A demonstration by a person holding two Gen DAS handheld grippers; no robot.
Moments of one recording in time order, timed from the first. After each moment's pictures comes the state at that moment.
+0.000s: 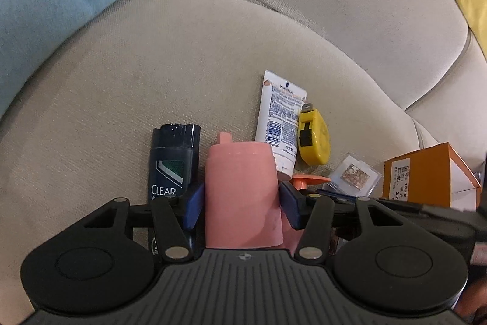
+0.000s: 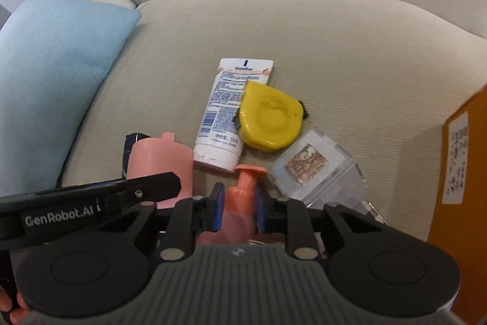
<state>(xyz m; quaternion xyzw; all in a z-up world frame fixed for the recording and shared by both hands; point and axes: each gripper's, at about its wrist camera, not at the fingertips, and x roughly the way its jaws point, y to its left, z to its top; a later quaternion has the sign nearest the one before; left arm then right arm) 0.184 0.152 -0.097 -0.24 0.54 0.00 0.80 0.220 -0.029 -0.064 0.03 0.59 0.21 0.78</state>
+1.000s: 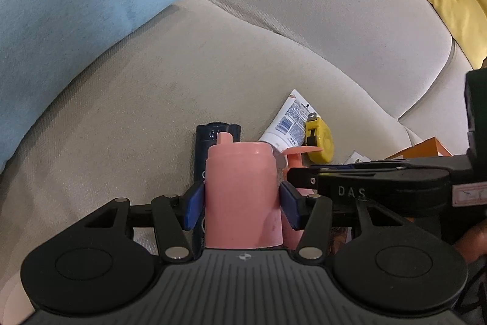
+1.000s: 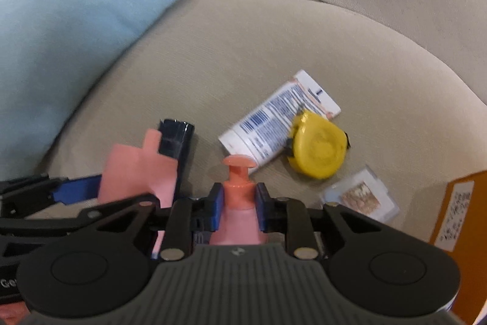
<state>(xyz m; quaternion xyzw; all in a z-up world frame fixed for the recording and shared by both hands) 0.139 0.179 -0.081 -0.24 0.50 0.01 0.83 0.212 0.031 -0.049 -0.09 0.57 0.24 0.78</state>
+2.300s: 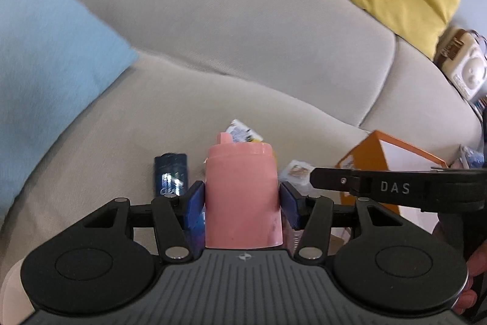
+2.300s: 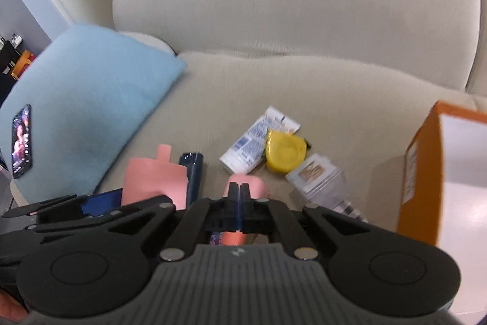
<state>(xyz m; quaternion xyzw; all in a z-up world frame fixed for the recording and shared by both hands) 0.098 0.121 -0.016 -0.17 0.41 -0.03 0.89 0.143 -0.039 0.027 0.03 0.48 0.23 0.85</state>
